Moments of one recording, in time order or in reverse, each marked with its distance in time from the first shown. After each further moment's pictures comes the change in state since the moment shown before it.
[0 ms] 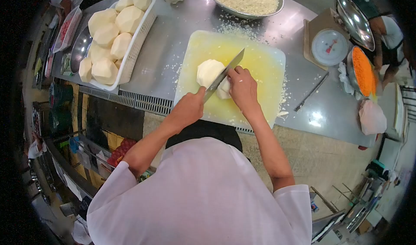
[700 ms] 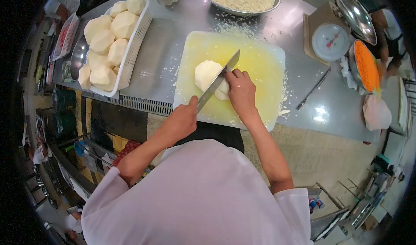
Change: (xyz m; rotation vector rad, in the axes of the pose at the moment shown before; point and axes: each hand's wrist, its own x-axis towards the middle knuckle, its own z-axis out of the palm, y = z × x) left_hand -0.014 0.017 -0.018 -0.002 -0.160 -0.115; right_hand -0.008 0.000 0.008 0.004 0.120 0.016
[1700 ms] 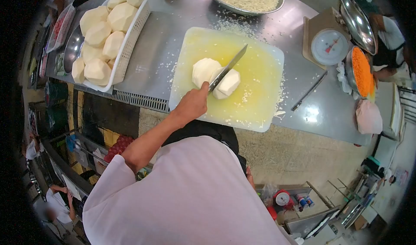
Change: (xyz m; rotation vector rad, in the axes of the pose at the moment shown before) left_hand 0.058 -0.020 0.031 -0.032 0.130 0.118; right_hand -0.424 0.038 -0.043 0.654 -0.536 1.577
